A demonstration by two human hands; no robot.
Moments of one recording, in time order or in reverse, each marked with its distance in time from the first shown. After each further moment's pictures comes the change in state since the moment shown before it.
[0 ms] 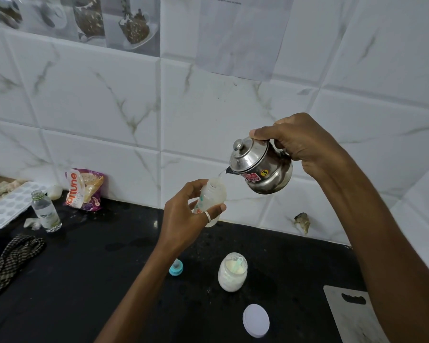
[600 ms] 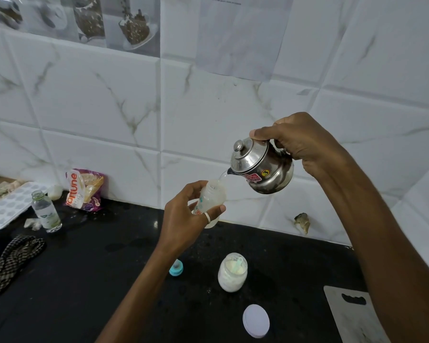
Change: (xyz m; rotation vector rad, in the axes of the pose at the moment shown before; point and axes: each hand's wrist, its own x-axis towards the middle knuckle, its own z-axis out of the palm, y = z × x) left_hand 0.000 -0.005 0.000 0.001 -0.002 0.001; right_hand -0.001 -0.002 0.000 -0.012 -0.009 -0.011
